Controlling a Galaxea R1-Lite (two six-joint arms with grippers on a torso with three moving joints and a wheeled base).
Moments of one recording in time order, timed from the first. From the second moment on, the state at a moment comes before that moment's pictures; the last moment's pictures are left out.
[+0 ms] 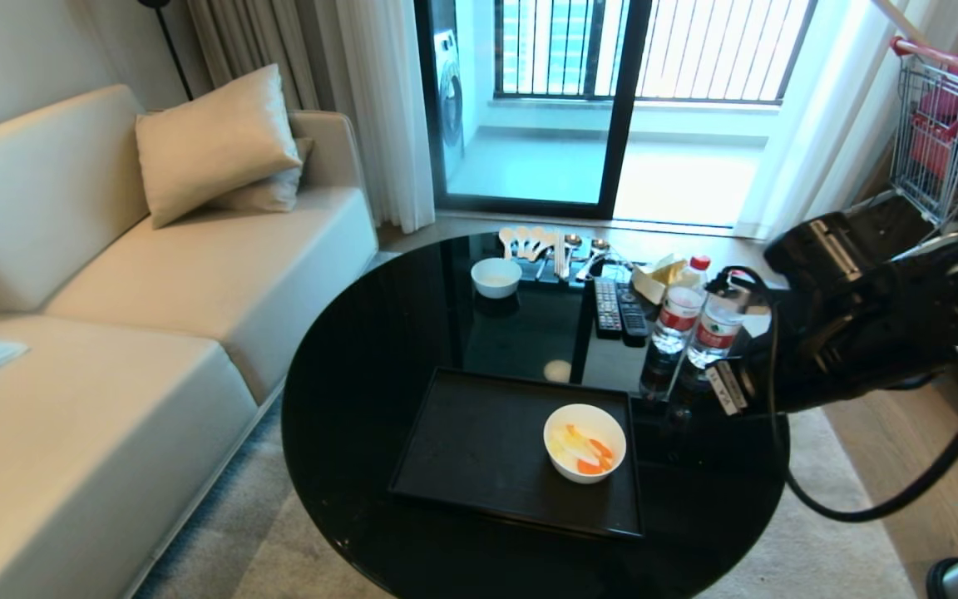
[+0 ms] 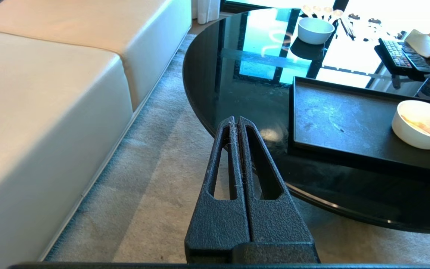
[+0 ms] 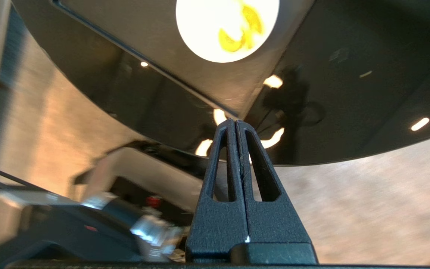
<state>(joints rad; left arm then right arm) 0.00 0.00 0.00 -0.01 0.01 -0.09 0.32 1.75 -1.21 0.40 0.22 0.10</state>
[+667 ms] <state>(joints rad) 0.00 0.00 0.00 -0.01 0.01 -0.09 0.41 1.98 -1.37 0.45 0.06 0.41</state>
